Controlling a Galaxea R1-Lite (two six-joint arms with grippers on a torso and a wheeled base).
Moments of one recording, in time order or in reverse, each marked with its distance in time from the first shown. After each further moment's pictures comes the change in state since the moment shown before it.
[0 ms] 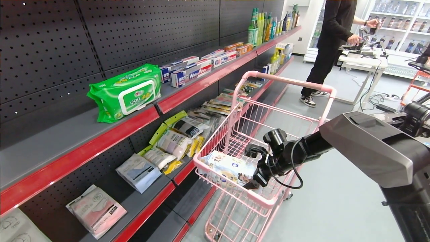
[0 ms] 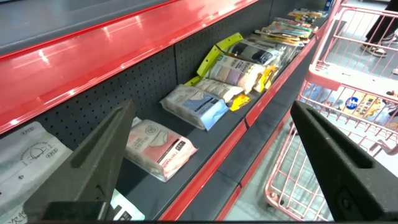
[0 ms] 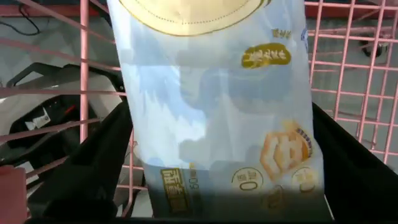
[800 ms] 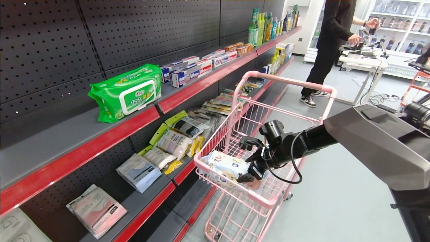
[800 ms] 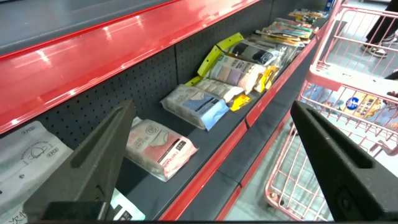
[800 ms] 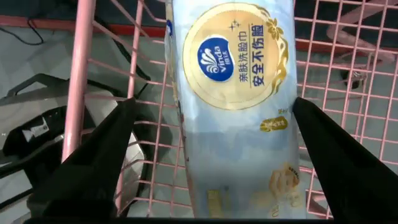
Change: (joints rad) left arm 0.000 0.000 0.000 0.000 0.002 -0.001; right arm 0.037 -0.069 -0.024 0.013 -0.016 -0.002
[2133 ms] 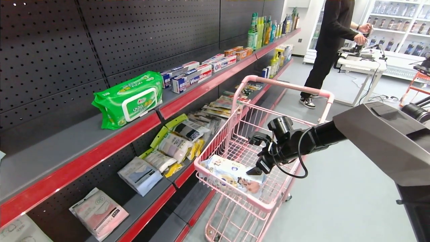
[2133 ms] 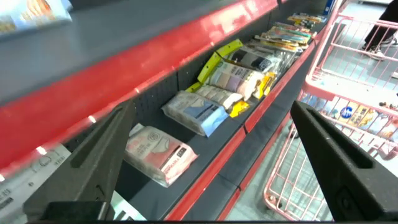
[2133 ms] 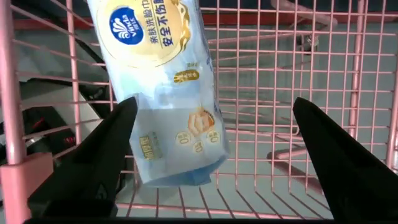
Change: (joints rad) left arm 0.000 0.000 0.000 0.000 0.000 0.000; right arm -0.050 -0.018 -0.007 -0.011 -0.123 0.016
